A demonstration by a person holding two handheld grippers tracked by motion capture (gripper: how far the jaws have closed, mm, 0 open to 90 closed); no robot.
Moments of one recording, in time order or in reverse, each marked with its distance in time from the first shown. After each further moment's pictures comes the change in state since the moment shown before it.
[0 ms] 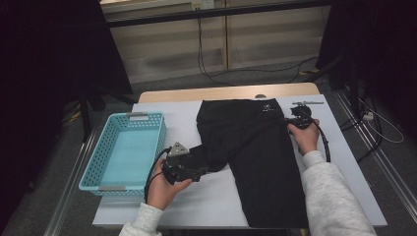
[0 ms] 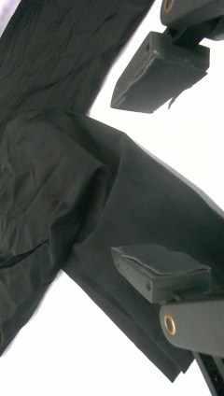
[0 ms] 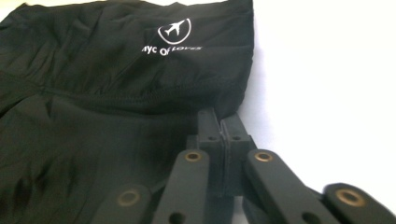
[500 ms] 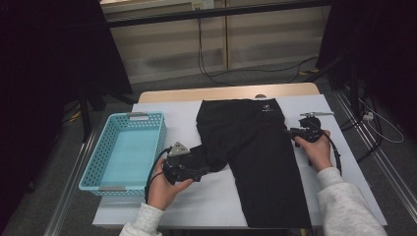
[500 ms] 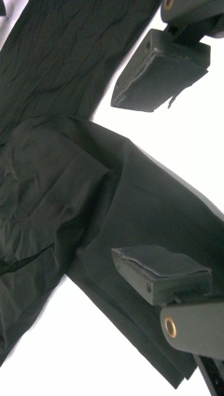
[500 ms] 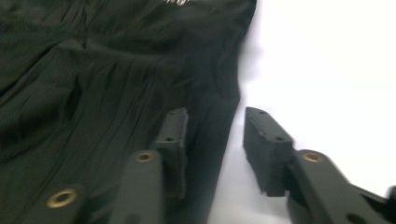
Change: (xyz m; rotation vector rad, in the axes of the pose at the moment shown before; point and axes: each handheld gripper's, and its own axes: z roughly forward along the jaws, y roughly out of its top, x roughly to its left) left arm -0.004 0.002 0.000 -0.010 -0.008 0.000; right arm 0.004 -0.031 -0.044 0.034 0.021 -0.030
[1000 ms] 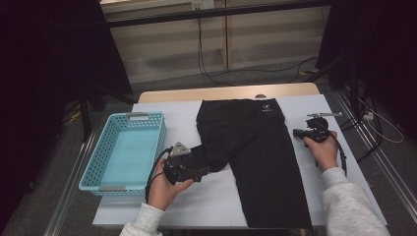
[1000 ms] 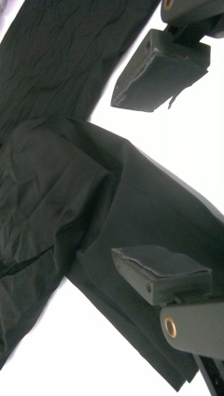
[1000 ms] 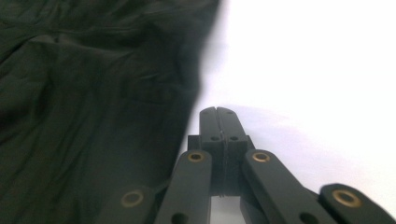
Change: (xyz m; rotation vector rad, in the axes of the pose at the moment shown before) left arm -0.001 0.001 0.000 0.010 -0.007 0.000; right arm -0.020 -0.003 -0.009 0.010 -0.033 0.016
